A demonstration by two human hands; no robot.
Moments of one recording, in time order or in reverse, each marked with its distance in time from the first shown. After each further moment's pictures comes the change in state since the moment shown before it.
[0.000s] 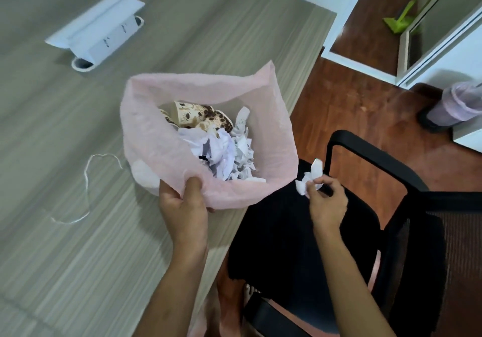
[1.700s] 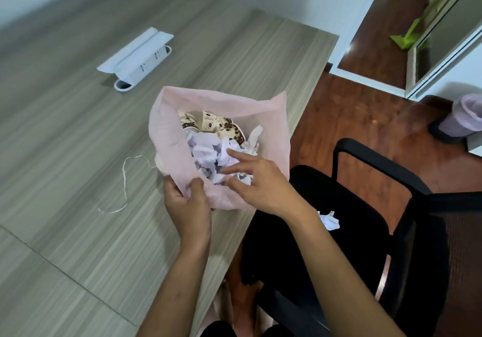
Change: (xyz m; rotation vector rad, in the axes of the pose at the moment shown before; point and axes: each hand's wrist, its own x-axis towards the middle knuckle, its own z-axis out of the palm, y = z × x) left_hand -0.010 0.020 -0.036 0.059 0.058 0.169; right_hand -0.106 -0.153 0.014 -0.312 -0.966 -0.702
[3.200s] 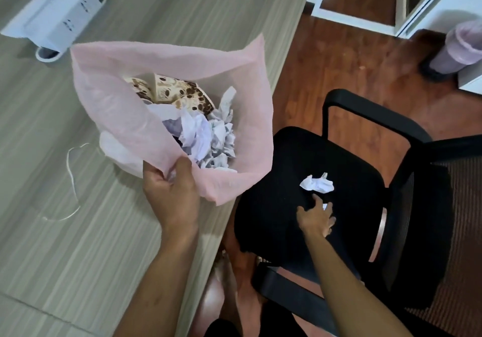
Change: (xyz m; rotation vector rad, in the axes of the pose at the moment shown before) left_hand 0.002 -0.034 0.037 0.088 -0.134 0.000; right_hand -0.110 0.283 0.108 0.049 0.399 1.322
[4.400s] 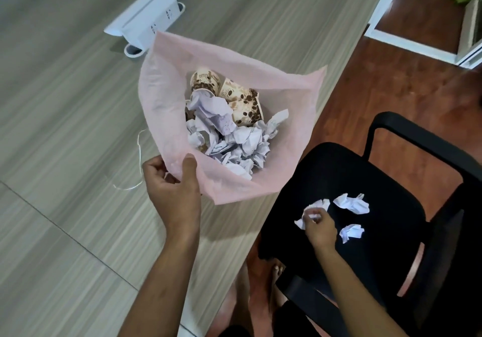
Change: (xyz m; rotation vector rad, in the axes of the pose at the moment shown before) left_hand 0.022 0.016 -0.074 0.048 0.240 0.048; right_hand -0.074 -0.039 0.006 0.262 -0.155 -0.276
